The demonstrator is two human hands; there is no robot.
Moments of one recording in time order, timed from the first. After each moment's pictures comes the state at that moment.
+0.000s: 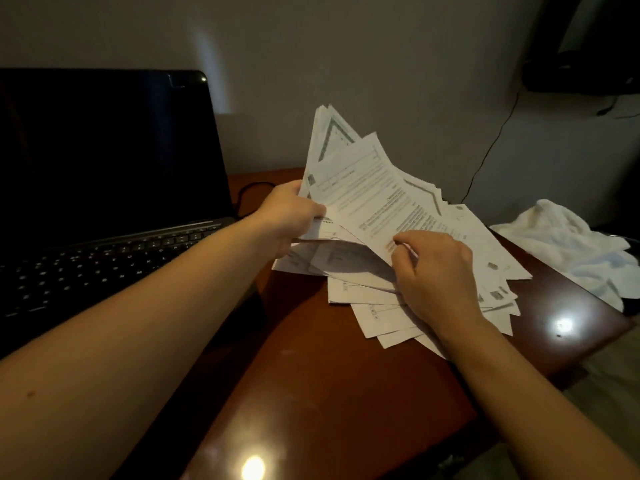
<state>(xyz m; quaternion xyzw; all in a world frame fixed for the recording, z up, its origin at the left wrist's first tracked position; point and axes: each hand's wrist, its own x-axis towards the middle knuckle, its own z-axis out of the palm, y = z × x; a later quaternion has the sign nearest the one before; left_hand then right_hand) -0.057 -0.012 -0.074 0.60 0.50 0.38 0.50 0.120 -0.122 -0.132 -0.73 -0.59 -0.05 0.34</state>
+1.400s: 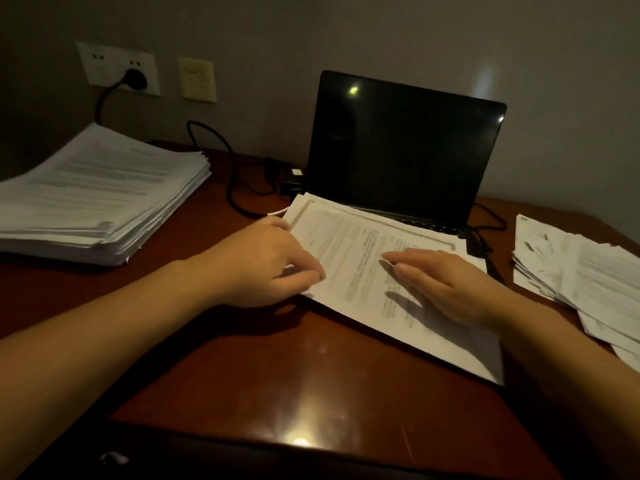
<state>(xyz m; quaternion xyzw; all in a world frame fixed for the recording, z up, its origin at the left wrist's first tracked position) -0.455 -0.169 -0.104 0.87 0.48 0.13 0.01 -0.159 -0.116 -0.099 -0.44 -0.87 0.18 0.07</state>
